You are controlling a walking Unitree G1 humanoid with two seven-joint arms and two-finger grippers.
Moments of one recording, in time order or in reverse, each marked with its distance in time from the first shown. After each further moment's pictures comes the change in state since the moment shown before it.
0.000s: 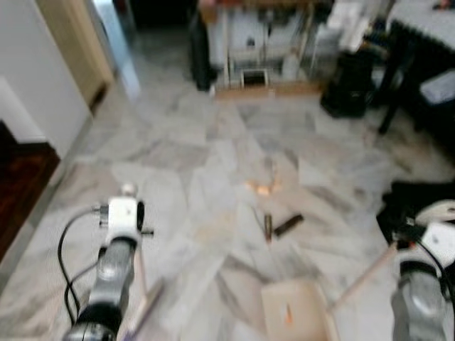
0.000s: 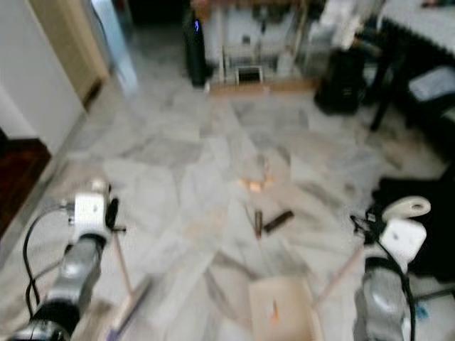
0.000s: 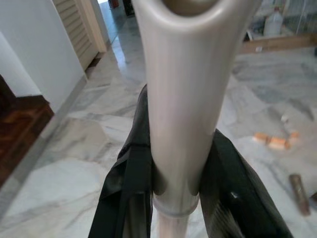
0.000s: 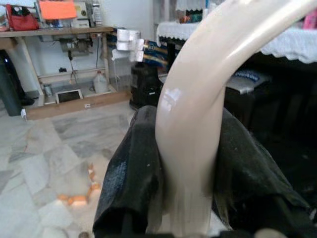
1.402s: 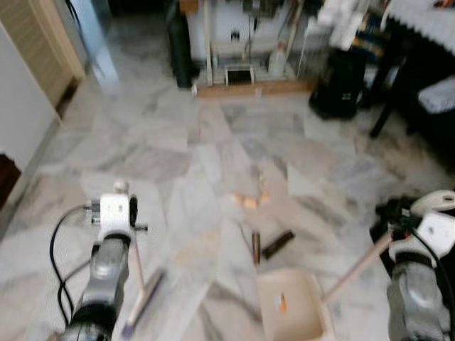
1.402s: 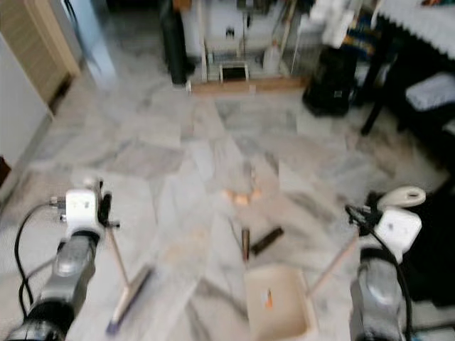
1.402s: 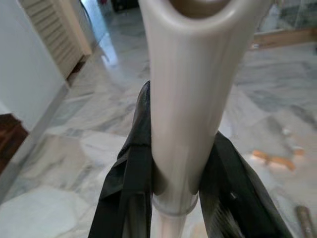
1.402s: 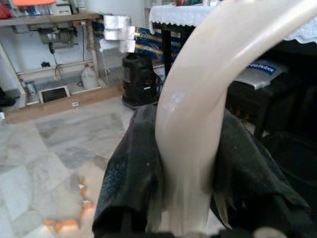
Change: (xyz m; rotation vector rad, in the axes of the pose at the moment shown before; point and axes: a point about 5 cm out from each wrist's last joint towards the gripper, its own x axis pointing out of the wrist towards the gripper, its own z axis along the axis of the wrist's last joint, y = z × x) left arm -0.002 0.000 0.000 0.009 -0.004 0.008; right arm 0.001 0.003 0.000 0.021 0.007 -0.003
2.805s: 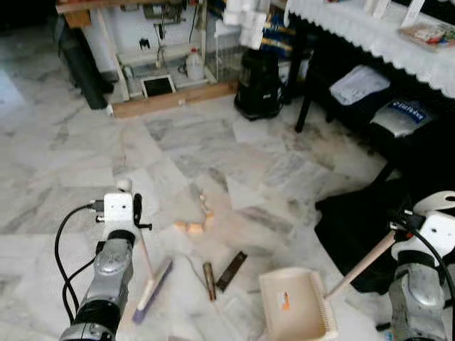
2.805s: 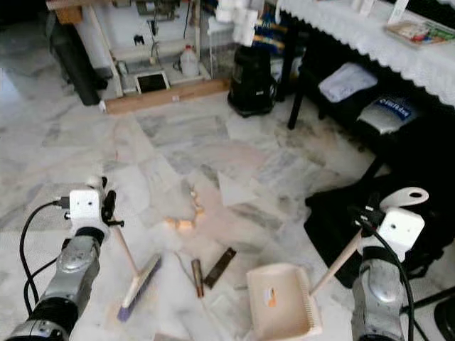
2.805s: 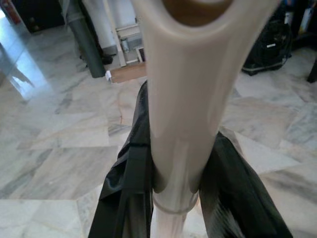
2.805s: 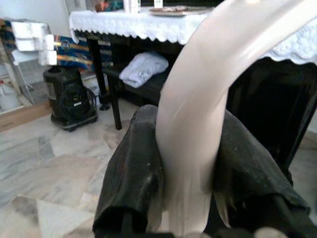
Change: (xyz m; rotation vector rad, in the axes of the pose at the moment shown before) left arm 0.003 0.000 0.006 -0.007 -0.023 0.002; right arm 0.004 0.004 0.007 0.008 -0.026 0.012
